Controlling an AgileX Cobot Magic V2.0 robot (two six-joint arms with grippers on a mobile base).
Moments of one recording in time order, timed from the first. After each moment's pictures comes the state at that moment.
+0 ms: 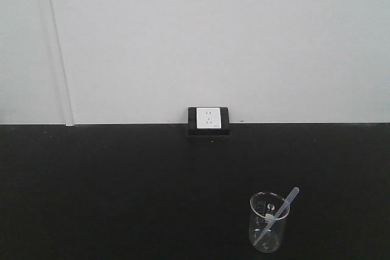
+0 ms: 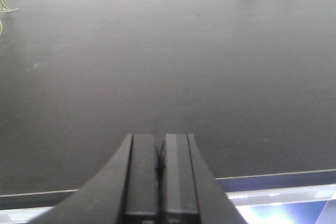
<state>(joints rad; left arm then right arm) -0.07 -0.01 0.03 -0.02 0.01 0.05 -0.01 -0.01 0.03 -0.07 0.09 0.06</state>
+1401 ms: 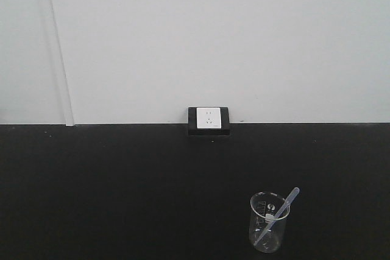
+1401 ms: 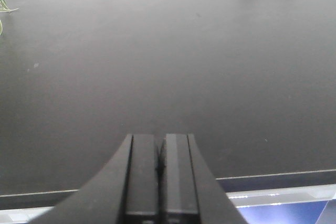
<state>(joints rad) -0.07 -0.01 0.03 -0.02 0.01 0.05 -0.01 0.74 -0.54 0.12 -0.09 0.09</state>
